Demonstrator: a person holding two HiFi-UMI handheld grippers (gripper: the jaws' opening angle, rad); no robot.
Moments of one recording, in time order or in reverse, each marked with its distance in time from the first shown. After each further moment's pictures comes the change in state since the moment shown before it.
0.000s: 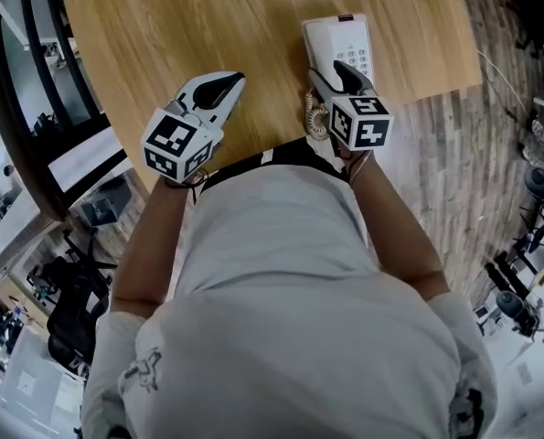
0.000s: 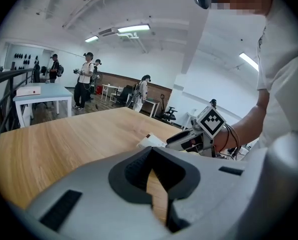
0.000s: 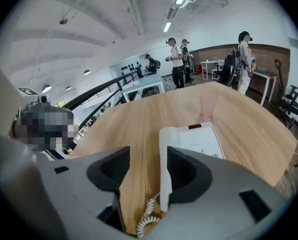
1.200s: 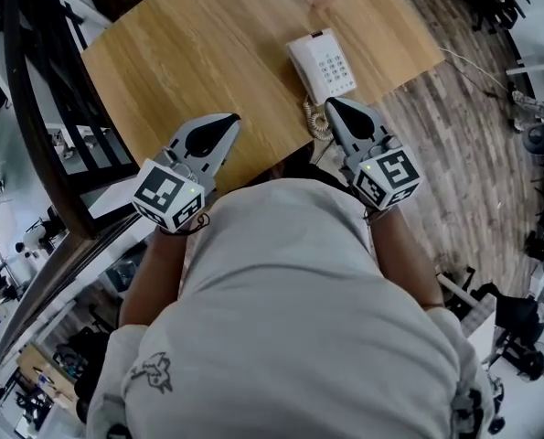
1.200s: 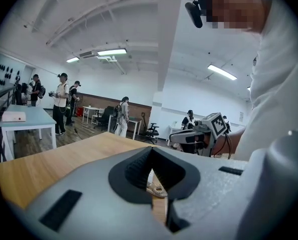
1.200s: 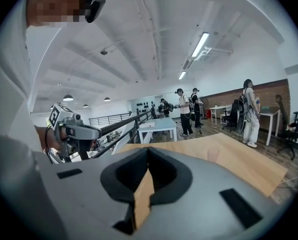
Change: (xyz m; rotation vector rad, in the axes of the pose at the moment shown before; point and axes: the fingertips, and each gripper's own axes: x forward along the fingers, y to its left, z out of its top) left arm -0.138 -0.088 0.053 0.173 -0.216 -0.179; right arm -0.193 0.129 0.046 -0.188 -0.509 0.058
